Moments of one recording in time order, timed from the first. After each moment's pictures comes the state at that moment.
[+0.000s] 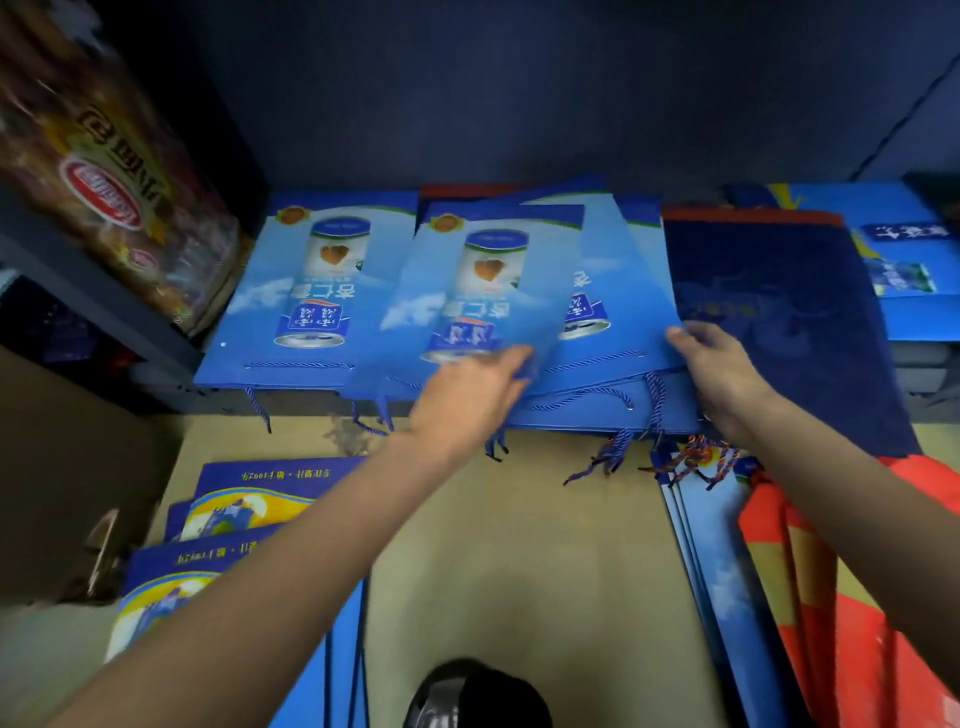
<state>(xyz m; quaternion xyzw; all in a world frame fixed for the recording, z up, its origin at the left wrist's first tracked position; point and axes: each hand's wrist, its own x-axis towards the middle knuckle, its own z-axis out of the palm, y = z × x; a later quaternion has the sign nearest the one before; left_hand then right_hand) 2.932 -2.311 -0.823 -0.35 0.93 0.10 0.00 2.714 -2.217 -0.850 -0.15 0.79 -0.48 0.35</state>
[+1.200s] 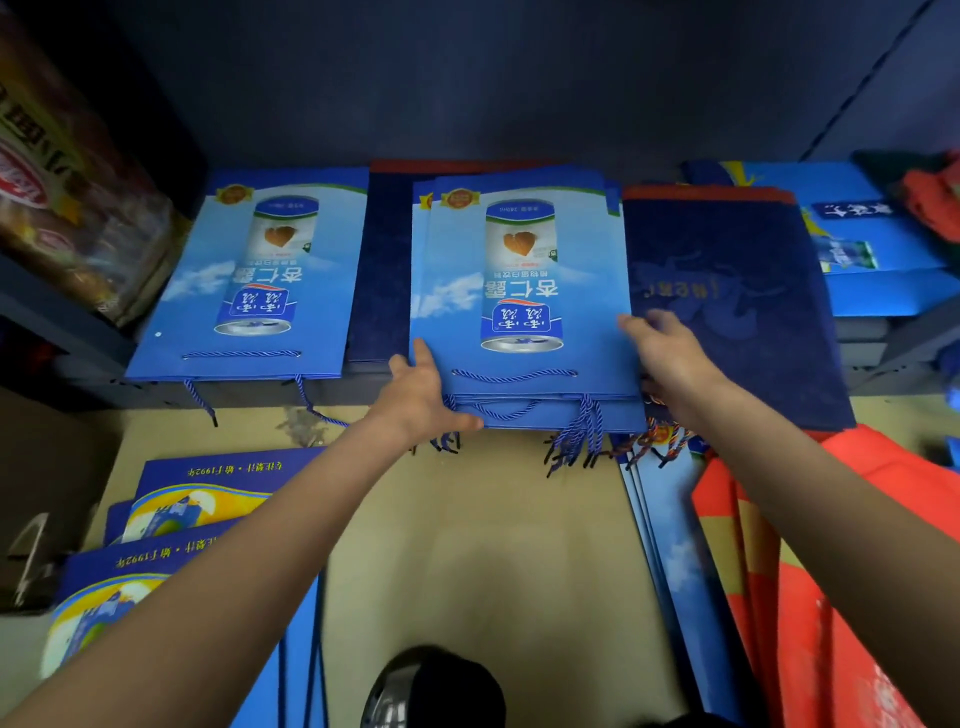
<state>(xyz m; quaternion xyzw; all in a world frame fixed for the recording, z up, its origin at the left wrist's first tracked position) 2.926 -2.317 -0.853 -0.50 0.79 0.35 0.10 2.721 -2.204 -0.840 -0.19 0.83 -0.39 0.36</state>
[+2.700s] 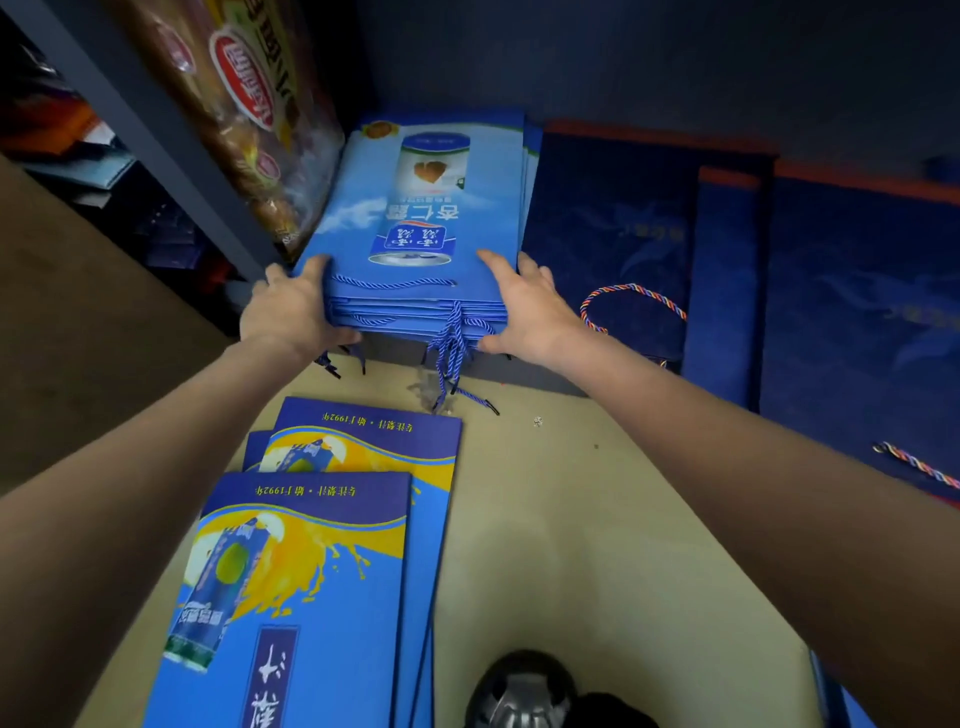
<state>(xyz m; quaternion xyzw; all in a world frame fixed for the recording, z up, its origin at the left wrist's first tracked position) 3.121 -2.458 -0.852 -0.65 0.75 0.12 0.05 2.909 -2.388 -0.869 -0.62 0.72 -0.12 0.29</state>
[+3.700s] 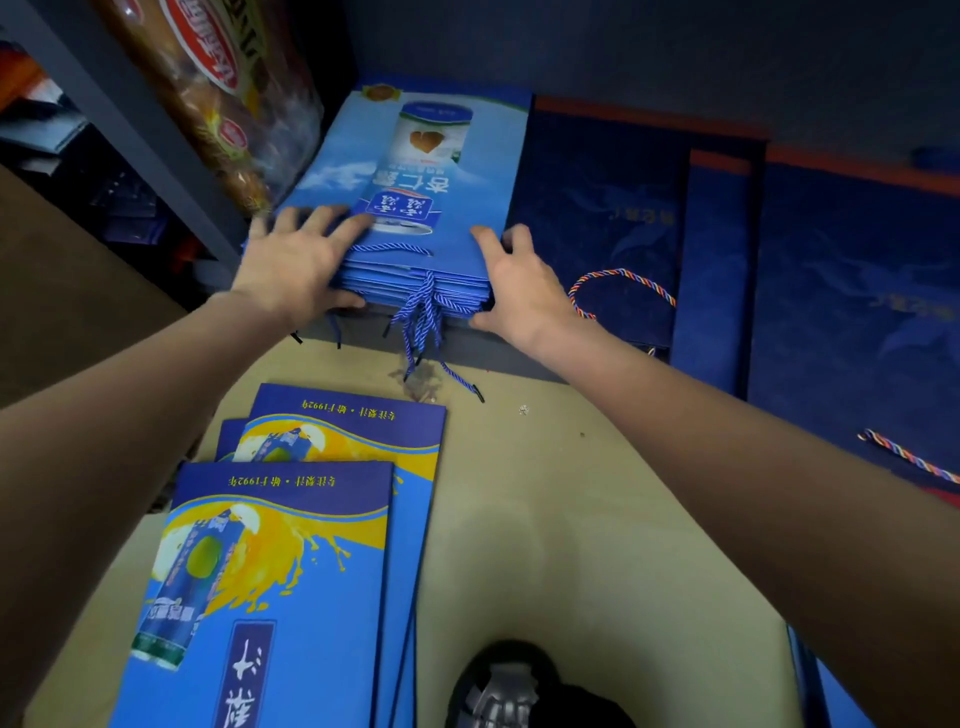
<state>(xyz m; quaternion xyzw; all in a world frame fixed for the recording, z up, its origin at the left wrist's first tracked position) 3.109 -2.479 -0.860 -0.47 0.88 -0.04 0.06 2.909 -2.389 -0.868 -0.65 0.73 -0.10 0.19</state>
